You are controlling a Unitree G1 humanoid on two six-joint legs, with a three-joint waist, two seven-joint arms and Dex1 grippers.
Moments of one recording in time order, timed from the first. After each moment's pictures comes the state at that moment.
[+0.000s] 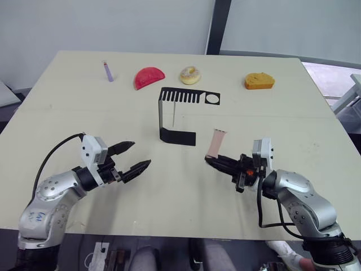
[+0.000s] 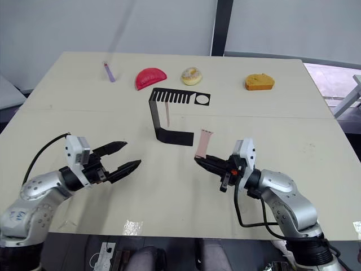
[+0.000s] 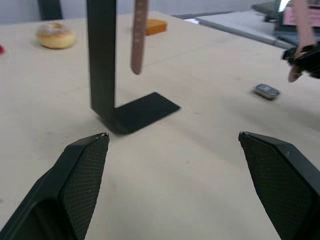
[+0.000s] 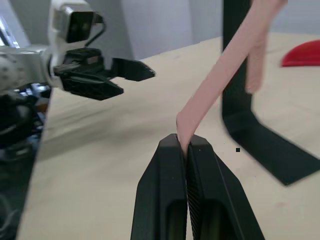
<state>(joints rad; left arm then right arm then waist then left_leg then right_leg) -0.11 0.62 0.28 -0.38 -0.74 0.62 -0.81 -0.19 -0.58 0.06 -0.36 0.75 0.39 0.88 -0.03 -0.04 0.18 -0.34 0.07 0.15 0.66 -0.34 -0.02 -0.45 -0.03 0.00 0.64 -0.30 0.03</state>
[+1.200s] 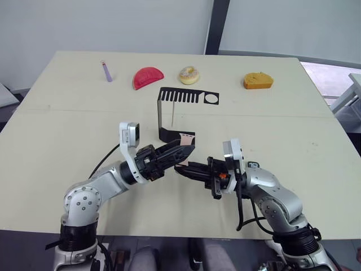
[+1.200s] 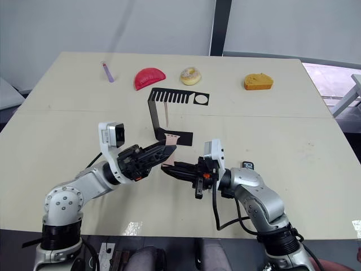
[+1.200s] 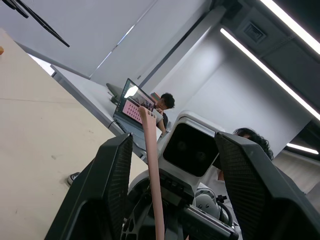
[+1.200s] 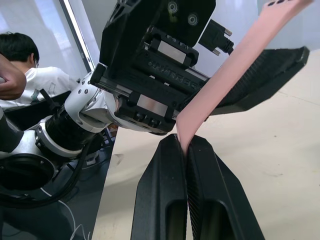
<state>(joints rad) -0.32 0.33 0.14 -0.37 -1.28 0.93 -0.50 -0.30 -0.38 0.19 -0.32 0.67 0.40 0.96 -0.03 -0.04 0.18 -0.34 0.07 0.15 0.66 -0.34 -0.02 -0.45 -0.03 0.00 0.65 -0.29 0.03</state>
